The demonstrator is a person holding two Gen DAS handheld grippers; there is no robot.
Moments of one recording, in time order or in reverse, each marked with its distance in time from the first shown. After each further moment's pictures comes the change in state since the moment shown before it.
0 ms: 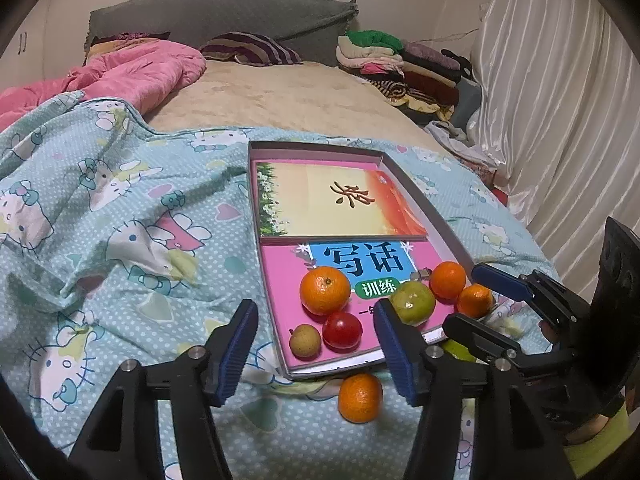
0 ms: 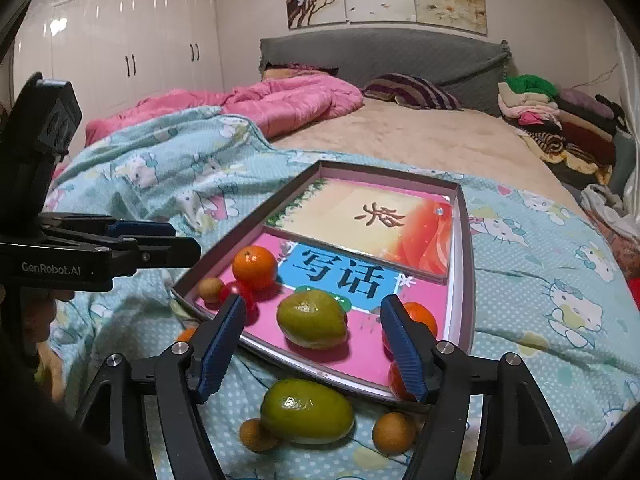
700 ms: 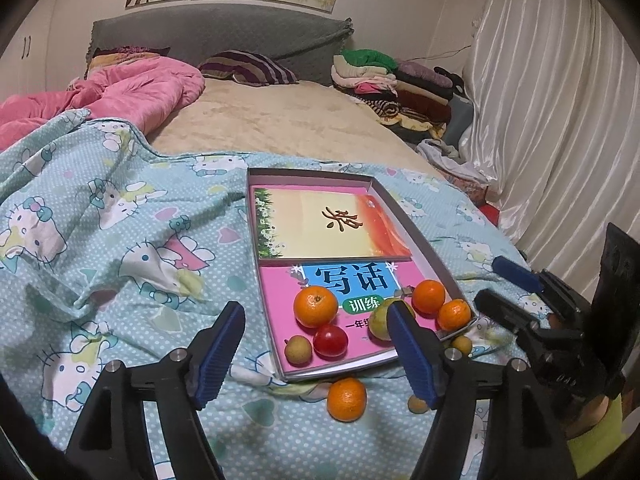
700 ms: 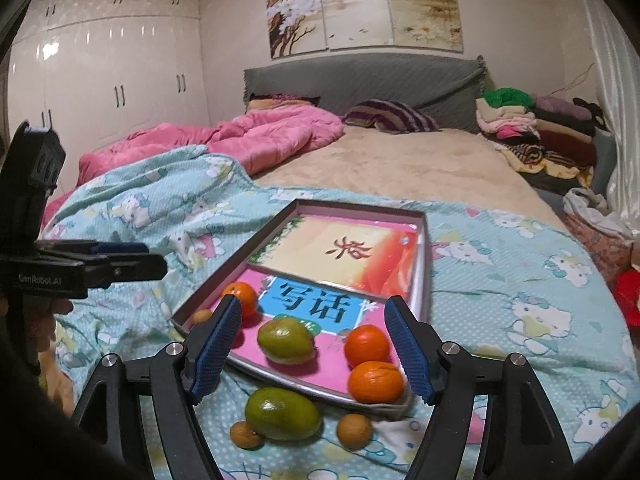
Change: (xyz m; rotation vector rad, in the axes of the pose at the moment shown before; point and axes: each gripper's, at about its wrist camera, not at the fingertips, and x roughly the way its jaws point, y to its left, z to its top) left arm -0.029 -0.003 0.005 0.003 -0.065 -0.021; right arm -0.044 -0.021 0.009 0.049 -0.101 -0.065
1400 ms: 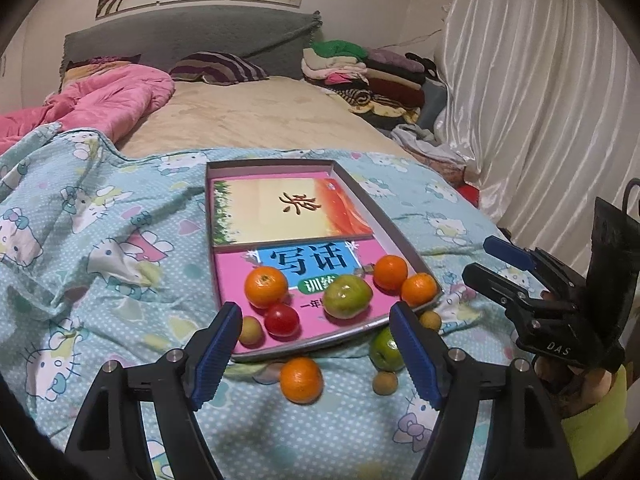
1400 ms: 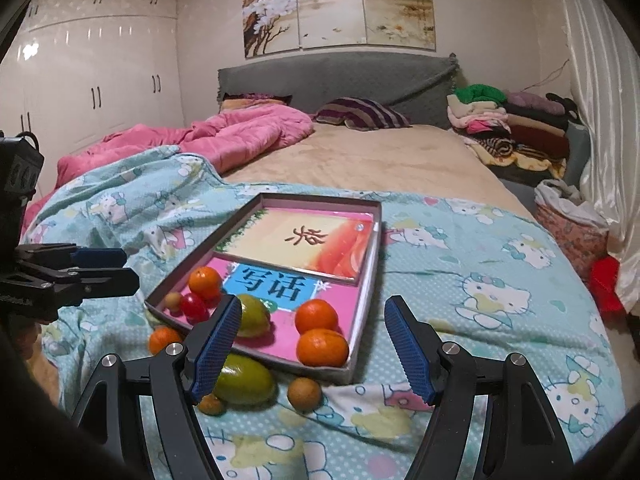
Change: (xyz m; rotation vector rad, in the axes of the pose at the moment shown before) left arm 0.002 -0.036 -0.017 0.086 0.026 -0.055; right arm -0.027 -0.022 -0.017 0.023 0.024 -0.095
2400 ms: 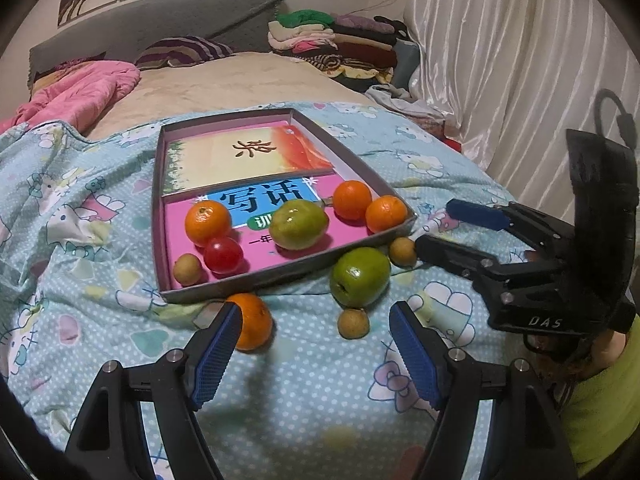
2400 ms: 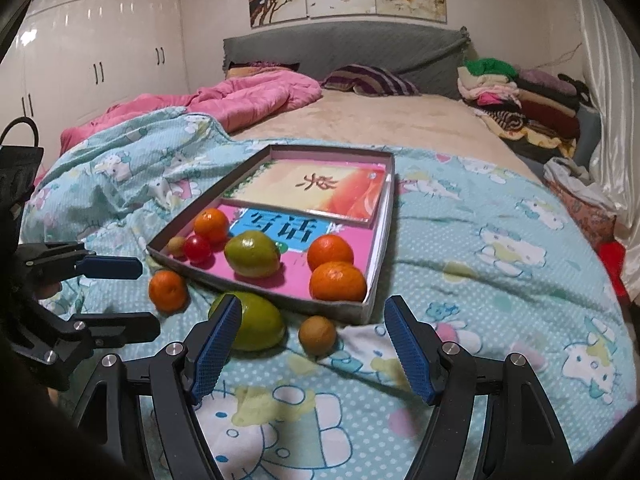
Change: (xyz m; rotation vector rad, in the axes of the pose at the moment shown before) left arm 0.022 -0.038 -0.048 0.113 0.103 -0.039; right arm 0.017 0.010 -0.037 -0.013 0.132 0.036
